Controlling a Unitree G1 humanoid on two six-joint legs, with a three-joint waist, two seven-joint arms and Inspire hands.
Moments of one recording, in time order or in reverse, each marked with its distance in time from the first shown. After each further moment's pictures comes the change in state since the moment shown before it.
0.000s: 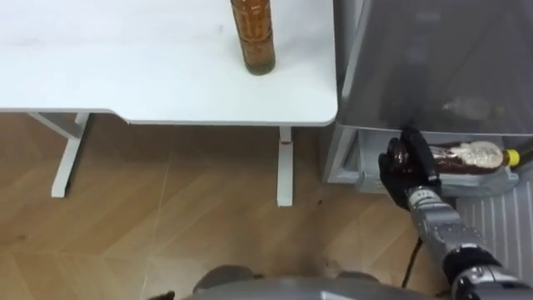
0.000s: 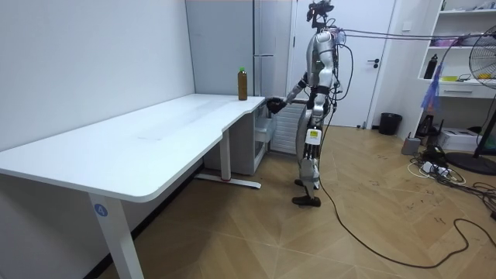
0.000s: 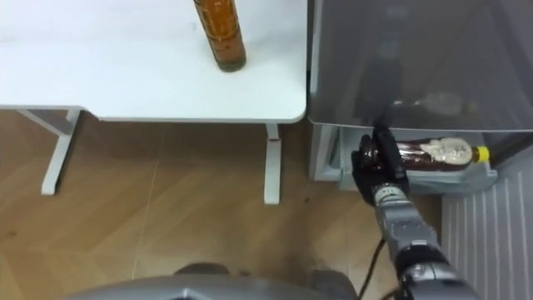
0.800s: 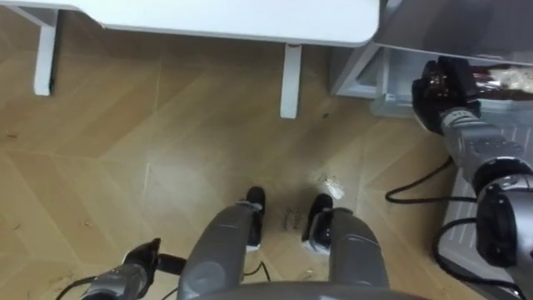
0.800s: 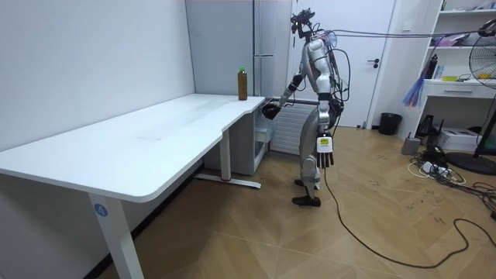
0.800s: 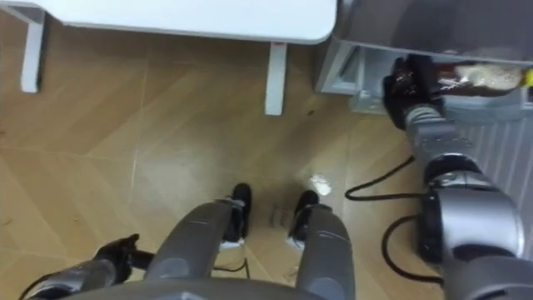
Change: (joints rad) left arm -0.159 0.059 -0.029 0.088 -0.114 -0.032 0.020; right arm -0.370 -0.126 -0.127 0.194 -0.056 0.044 -0.098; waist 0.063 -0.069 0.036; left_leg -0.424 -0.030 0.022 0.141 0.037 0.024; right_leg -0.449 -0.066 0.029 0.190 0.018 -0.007
